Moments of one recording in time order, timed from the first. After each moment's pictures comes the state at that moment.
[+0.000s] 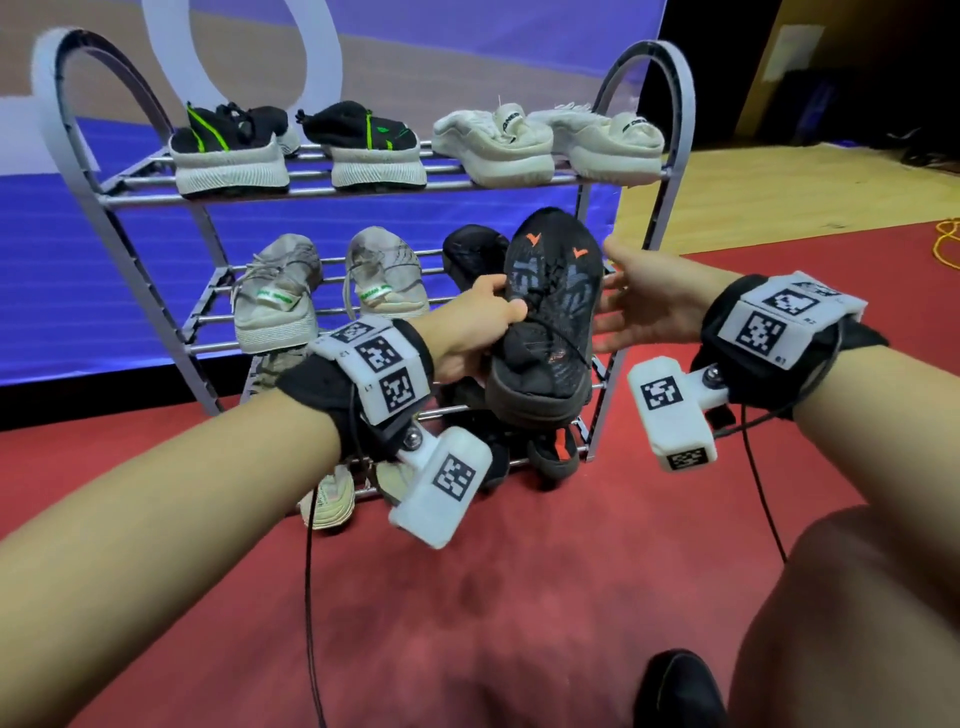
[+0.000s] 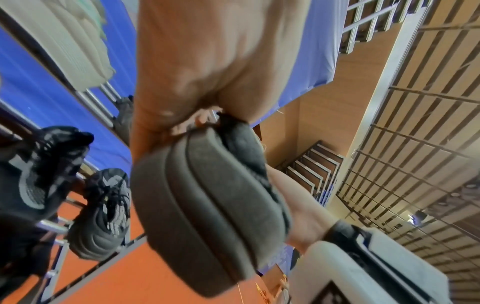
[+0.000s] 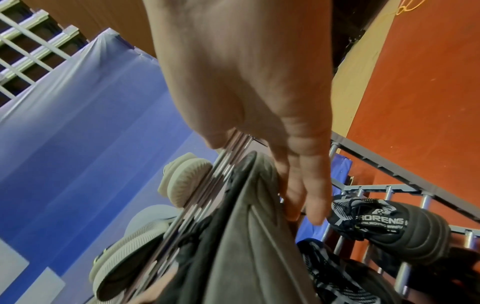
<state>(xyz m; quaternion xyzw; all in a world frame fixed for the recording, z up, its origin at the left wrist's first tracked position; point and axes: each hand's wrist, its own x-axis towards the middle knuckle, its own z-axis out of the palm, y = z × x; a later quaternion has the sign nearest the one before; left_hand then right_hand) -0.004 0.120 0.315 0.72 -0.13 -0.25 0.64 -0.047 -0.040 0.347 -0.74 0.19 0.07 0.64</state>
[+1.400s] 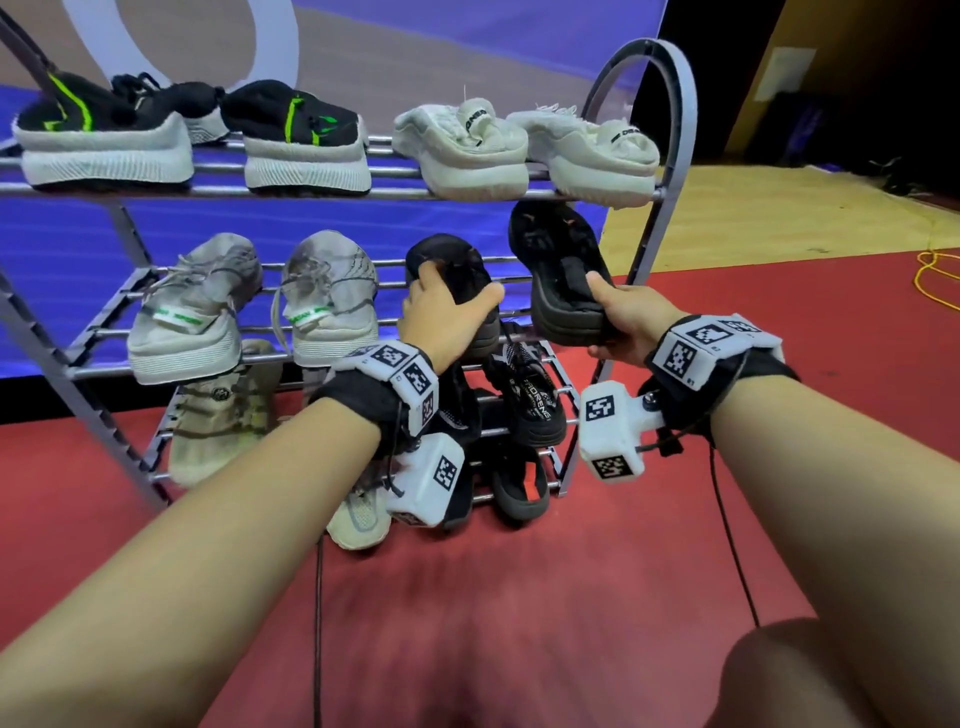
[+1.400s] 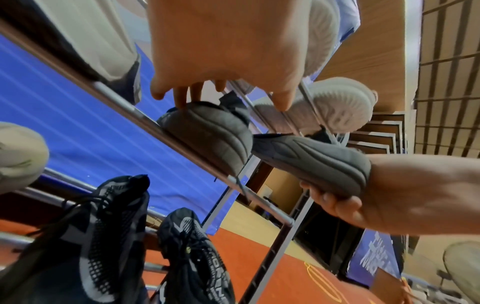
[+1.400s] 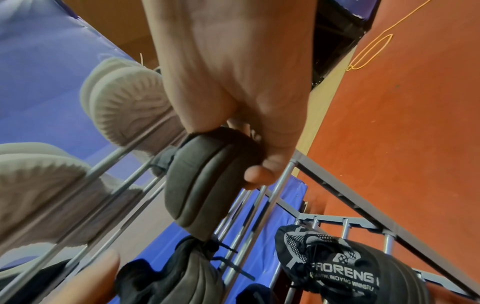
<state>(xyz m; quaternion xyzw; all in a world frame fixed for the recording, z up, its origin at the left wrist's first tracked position) 0.089 0.068 0.274 0.86 -0.10 0.02 0.50 0.042 -0.110 0.299 -0.74 0.26 -0.06 0.61</state>
